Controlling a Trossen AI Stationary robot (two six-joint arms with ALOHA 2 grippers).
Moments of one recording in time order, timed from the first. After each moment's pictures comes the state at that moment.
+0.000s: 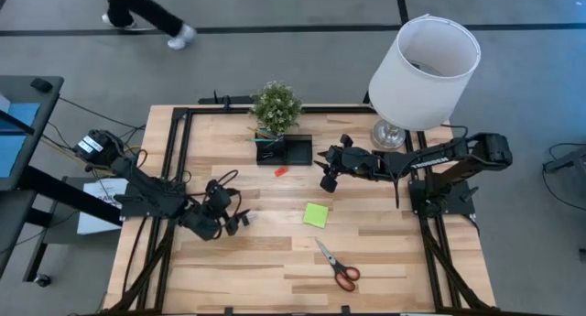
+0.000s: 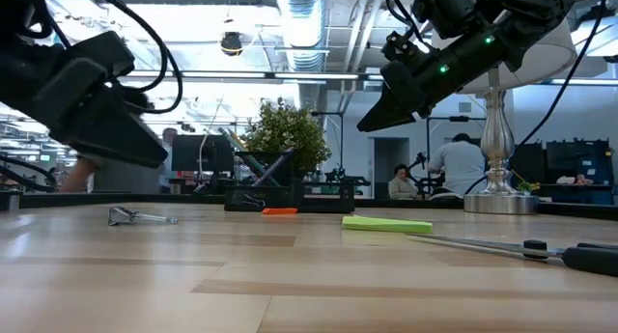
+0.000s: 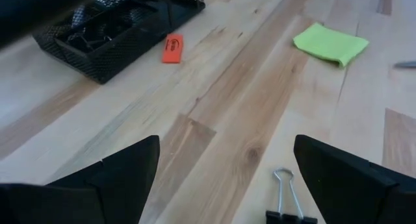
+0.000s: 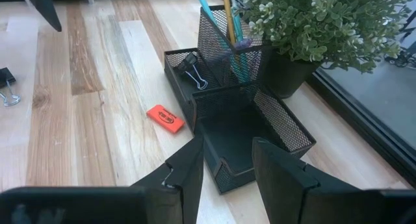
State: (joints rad) left arm -0.58 1.28 0.31 0.12 -0.87 -0.81; right arm -0.08 1.43 0.64 0.27 0.34 0.01
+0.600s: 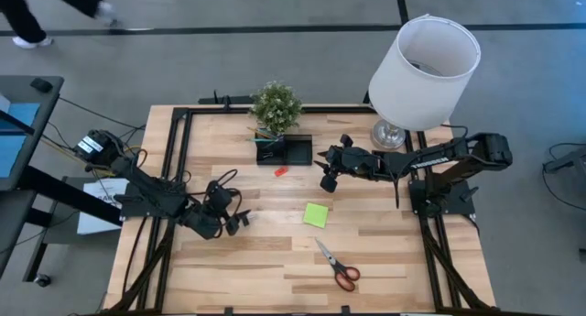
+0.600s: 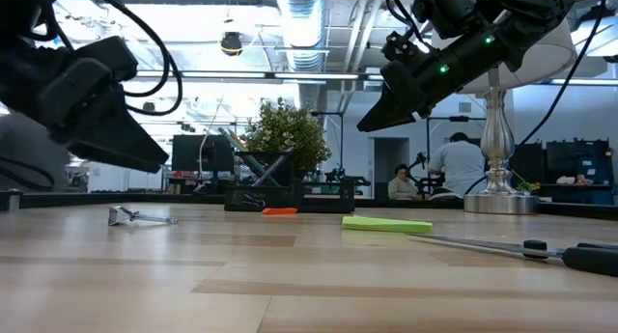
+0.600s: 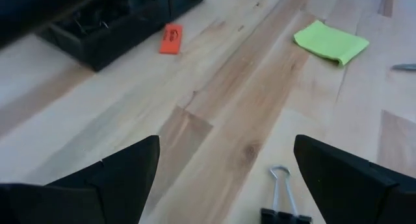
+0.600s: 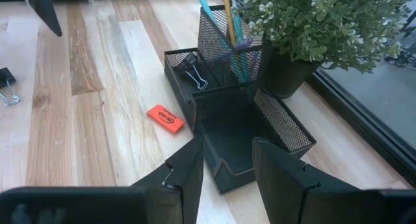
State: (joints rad) left arm -0.56 1.28 0.31 0.12 -0.83 -0.85; right arm -0.08 1.43 0.64 0.27 0.34 0.01
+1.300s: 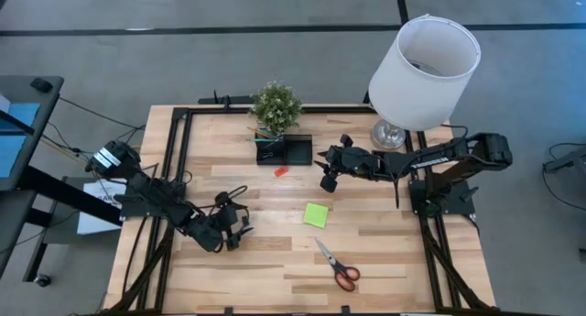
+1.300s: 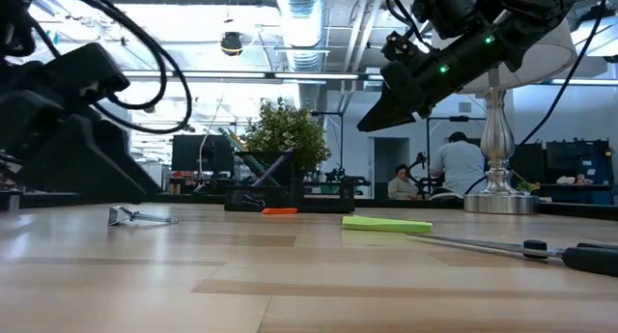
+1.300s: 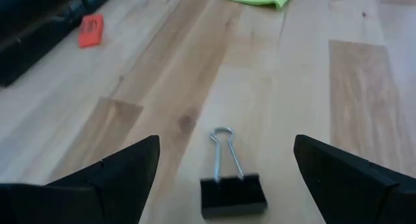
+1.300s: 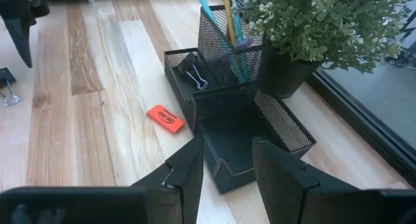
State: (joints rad) left arm -0.65 1.53 0.32 0.40 -0.77 -0.61; right arm -0.08 1.43 0.64 0.27 0.34 0.01
